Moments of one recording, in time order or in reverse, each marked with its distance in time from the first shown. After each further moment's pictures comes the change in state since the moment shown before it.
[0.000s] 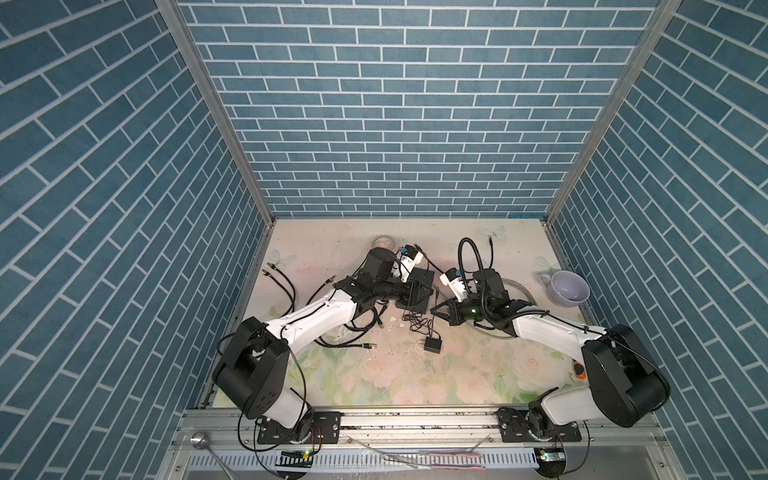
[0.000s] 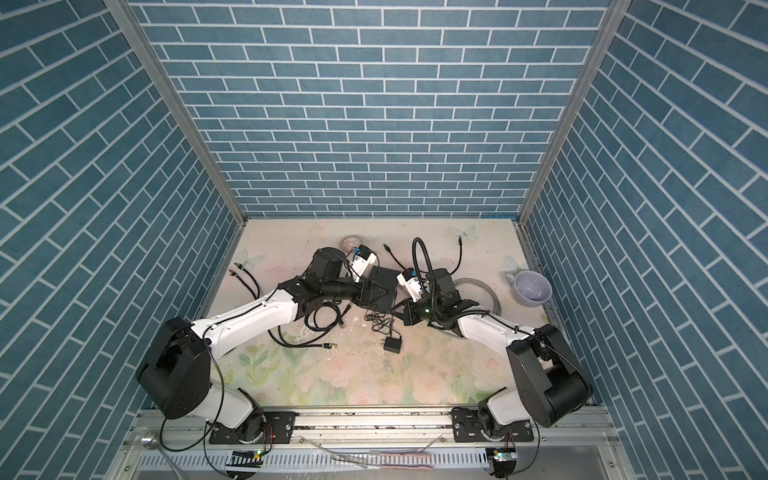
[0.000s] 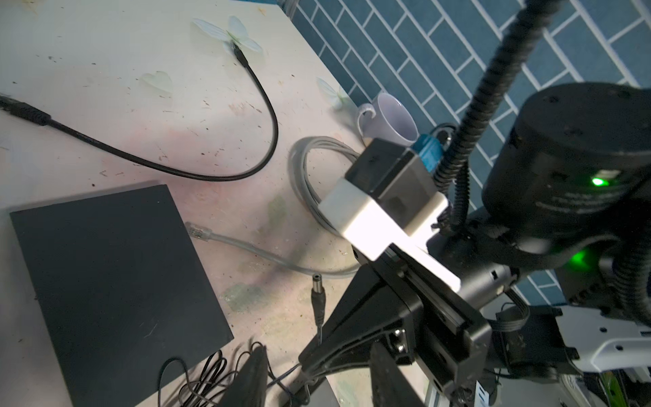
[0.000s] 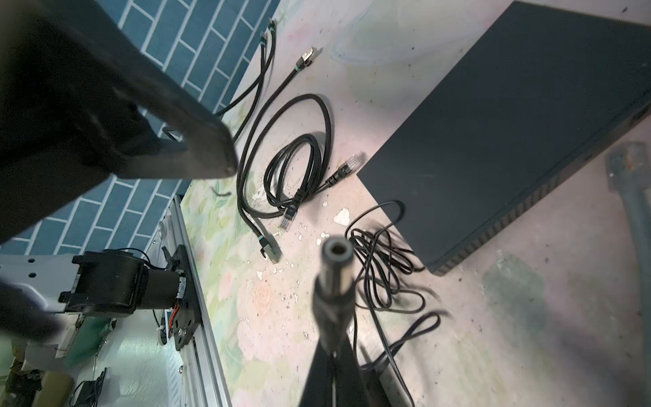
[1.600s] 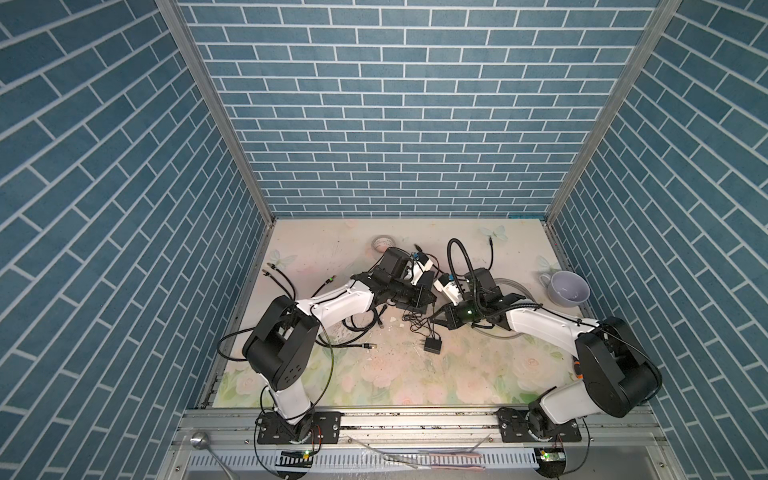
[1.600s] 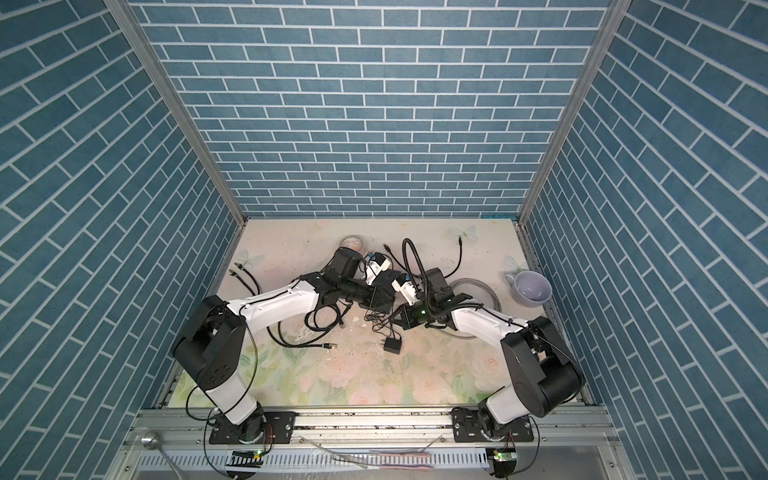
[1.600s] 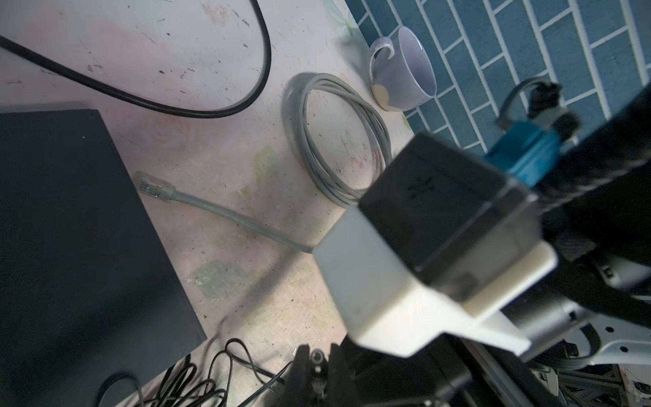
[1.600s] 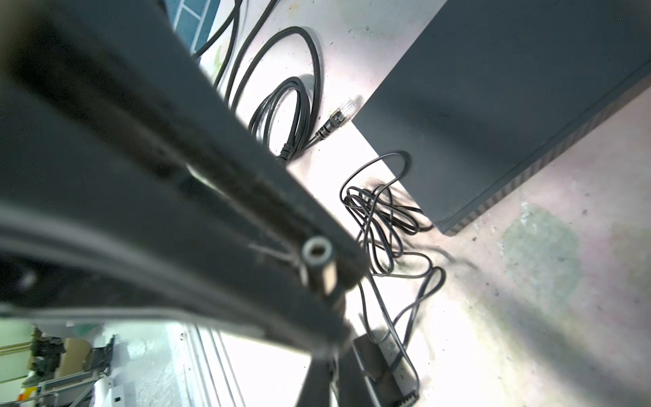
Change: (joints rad) left arm -0.014 0.185 0.070 -0.013 0.064 -0.081; right arm 0.031 0.034 0.058 -0.154 0.030 -0.056
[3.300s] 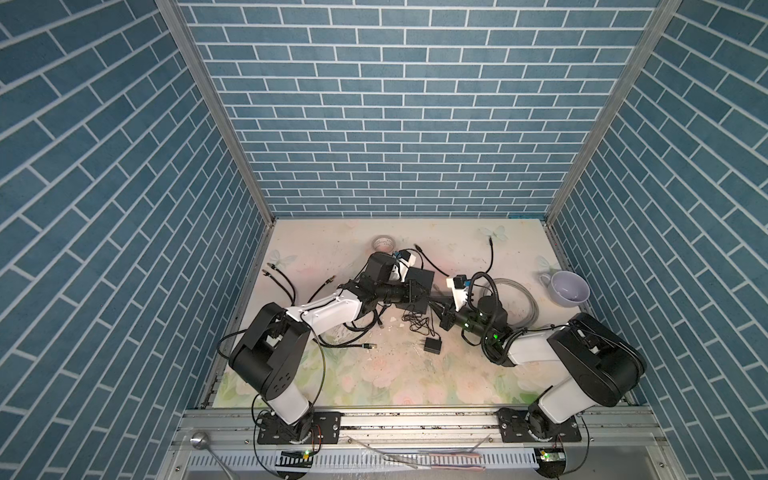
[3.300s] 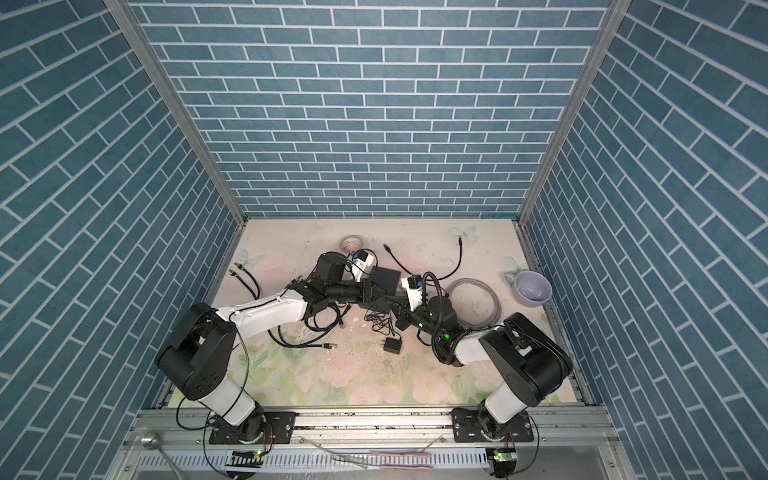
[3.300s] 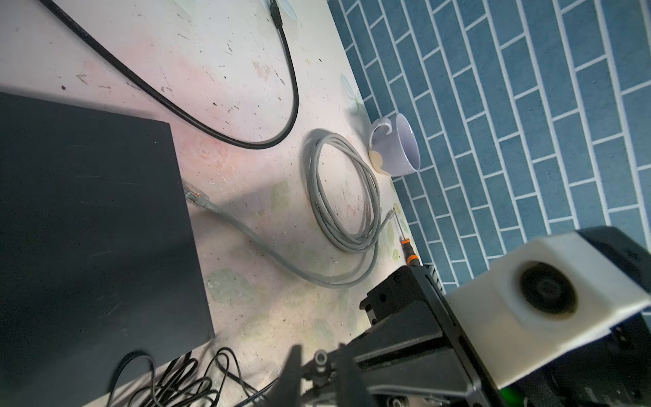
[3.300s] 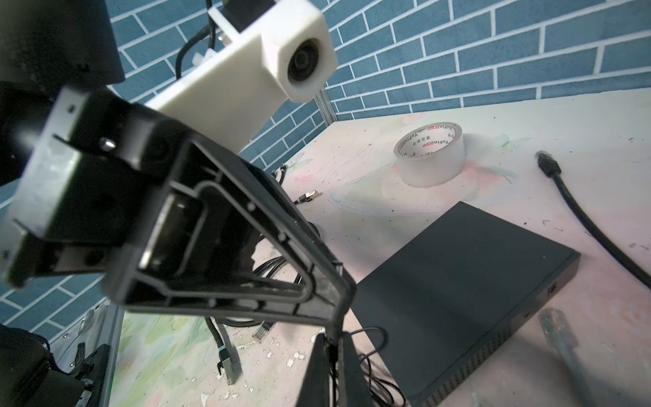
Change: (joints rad) left arm 0.050 -0.078 -0.145 0.220 -0.021 -0.255; right arm 0.092 0.088 -0.392 1.210 0.306 0.163
